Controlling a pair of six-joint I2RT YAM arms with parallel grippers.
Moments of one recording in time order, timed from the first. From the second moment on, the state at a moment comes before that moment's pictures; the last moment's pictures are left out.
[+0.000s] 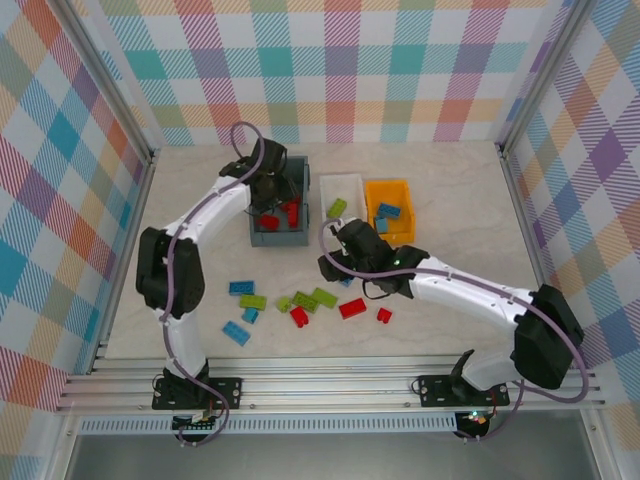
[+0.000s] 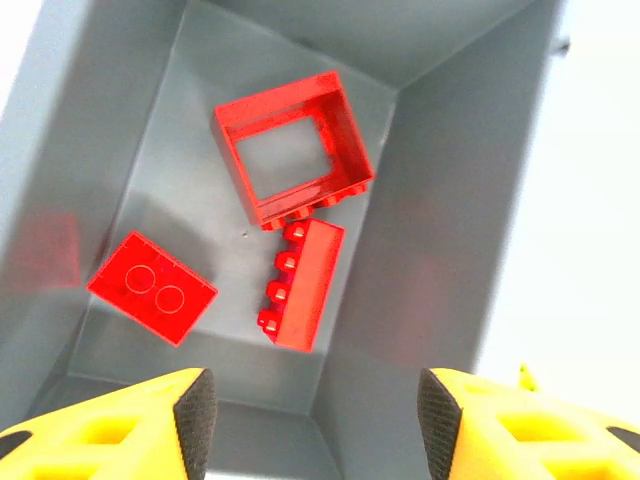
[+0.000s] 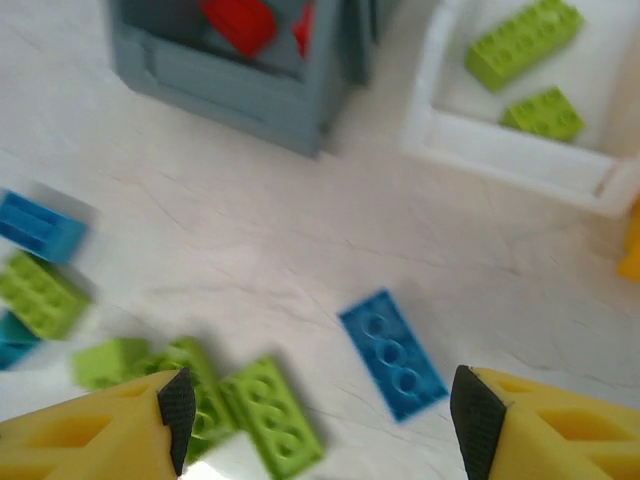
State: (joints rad) left arm -0.38 1.88 1.66 -0.74 -0.06 -0.74; right arm 0.89 1.42 1.01 -0.43 0.16 0.37
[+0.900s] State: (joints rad) left arm -0.67 0.70 0.98 -0.76 0.12 -0.87; right arm 0.80 1.92 1.25 -0.61 0.14 0.13
